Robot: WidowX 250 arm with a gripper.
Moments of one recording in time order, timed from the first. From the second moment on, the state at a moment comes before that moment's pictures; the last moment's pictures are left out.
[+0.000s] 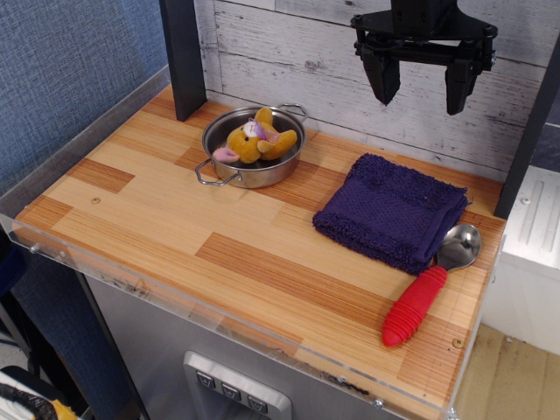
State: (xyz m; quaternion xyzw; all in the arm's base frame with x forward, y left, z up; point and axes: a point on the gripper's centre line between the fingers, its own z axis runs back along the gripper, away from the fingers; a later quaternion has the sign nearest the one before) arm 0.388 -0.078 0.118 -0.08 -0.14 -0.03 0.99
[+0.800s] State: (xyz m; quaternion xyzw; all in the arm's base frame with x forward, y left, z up) arm 0.379 -0.009 0.100 -0.07 -0.12 0.05 0.99
